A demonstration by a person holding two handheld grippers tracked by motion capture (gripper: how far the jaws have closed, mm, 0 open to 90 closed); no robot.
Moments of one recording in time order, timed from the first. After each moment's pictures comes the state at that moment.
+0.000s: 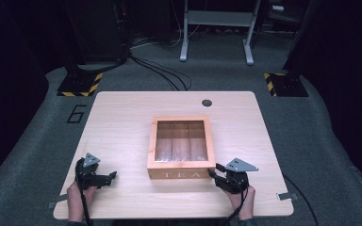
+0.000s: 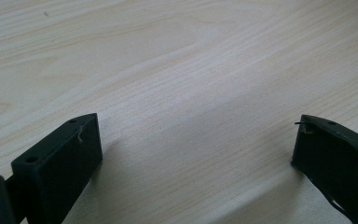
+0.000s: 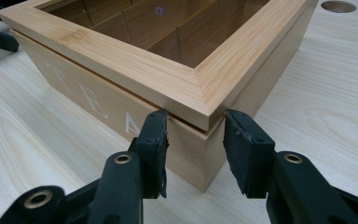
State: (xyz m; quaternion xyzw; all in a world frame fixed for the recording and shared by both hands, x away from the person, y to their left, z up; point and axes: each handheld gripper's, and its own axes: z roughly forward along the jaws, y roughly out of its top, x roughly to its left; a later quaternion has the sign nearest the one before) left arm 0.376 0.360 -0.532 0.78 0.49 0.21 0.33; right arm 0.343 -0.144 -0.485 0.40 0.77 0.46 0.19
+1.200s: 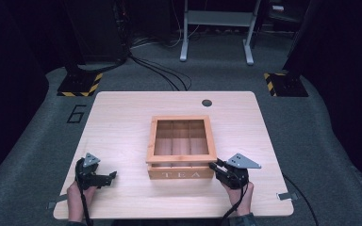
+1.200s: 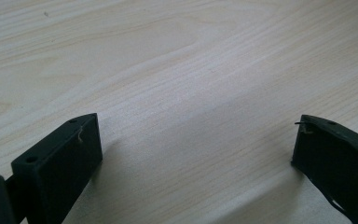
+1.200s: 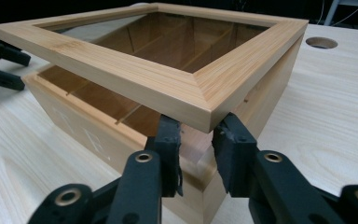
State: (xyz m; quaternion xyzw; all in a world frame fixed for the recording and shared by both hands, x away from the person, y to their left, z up) left arm 0.376 0.360 -0.532 0.78 0.49 0.21 0.33; right arm 0.349 -0.141 -0.468 0.40 0.74 0.50 0.20
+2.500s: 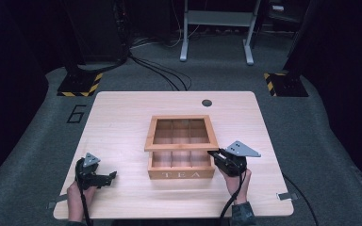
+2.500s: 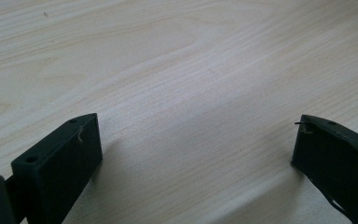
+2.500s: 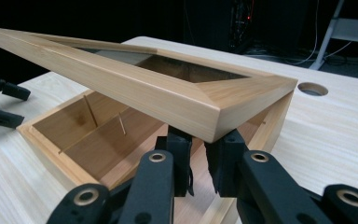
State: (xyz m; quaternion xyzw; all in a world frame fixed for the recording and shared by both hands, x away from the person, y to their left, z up) left arm 0.376 0.360 -0.532 0.78 0.49 0.21 0.33; right arm 0.375 -0.133 -0.440 0.37 0.72 0.53 0.23
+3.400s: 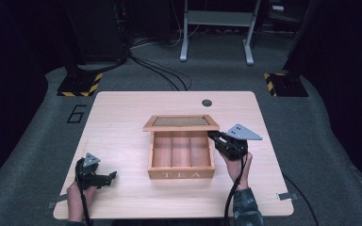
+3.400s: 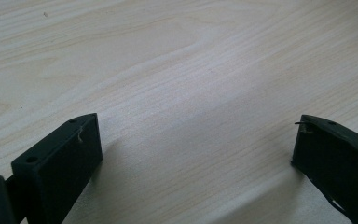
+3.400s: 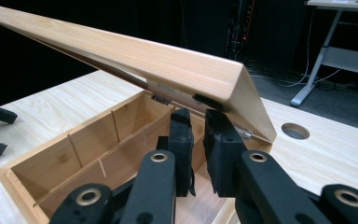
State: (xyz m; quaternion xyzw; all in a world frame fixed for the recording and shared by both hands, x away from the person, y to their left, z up) left arm 0.376 0.360 -0.532 0.78 0.49 0.21 0.33; right arm 0.405 -0.132 -0.400 0.35 0.72 0.54 0.26
